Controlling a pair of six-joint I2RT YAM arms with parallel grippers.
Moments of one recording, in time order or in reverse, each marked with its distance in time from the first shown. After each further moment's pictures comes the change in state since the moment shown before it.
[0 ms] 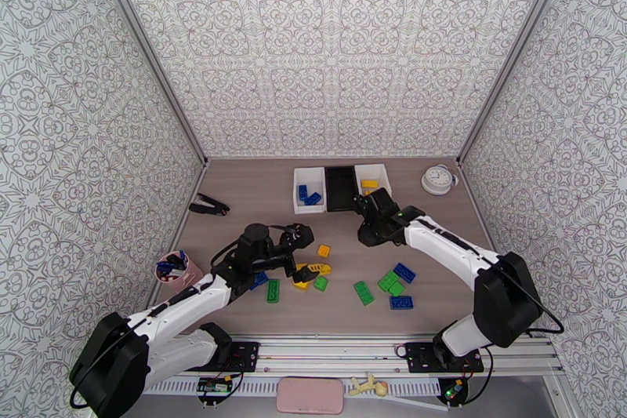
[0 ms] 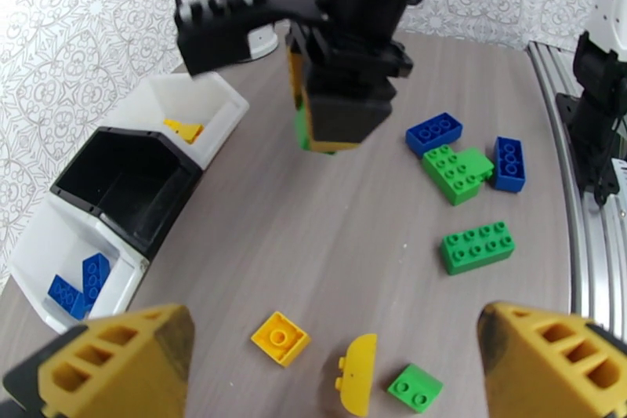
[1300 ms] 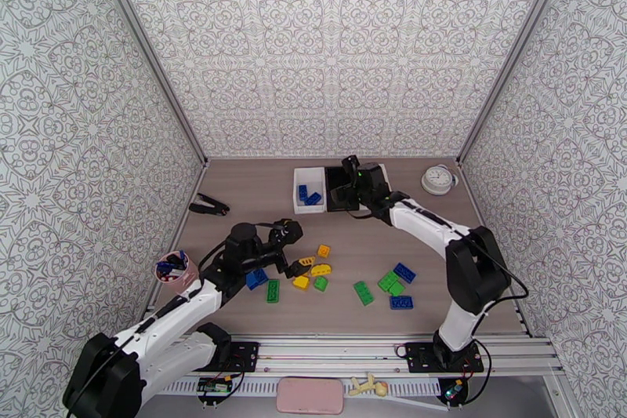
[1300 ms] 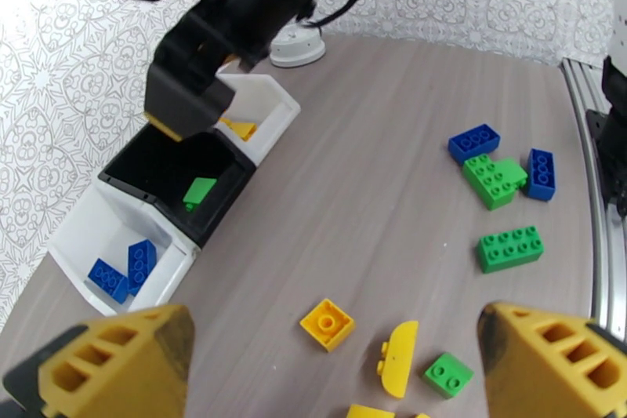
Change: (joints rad) left arm 0.098 -0.111 -0.011 -0.093 0.035 0.044; right arm -0.037 0.178 0.156 0.394 -0.068 0.065
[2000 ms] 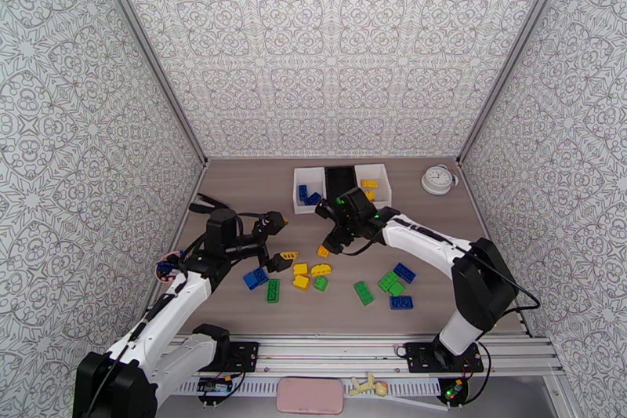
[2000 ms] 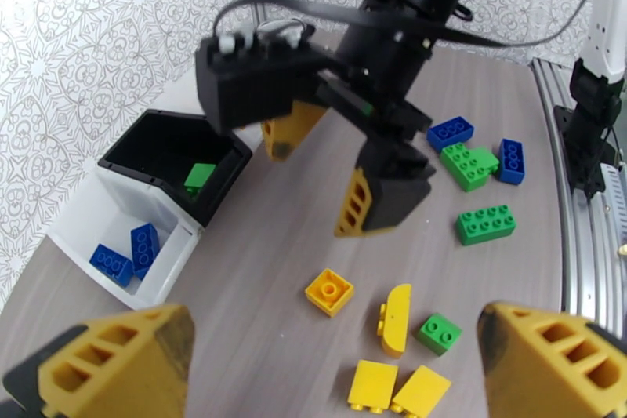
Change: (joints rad) left arm 0.240 -0.006 0.132 -0.277 0.282 0.116; right arm 0.195 0.000 -0.042 -0.318 -0.152 -0.316
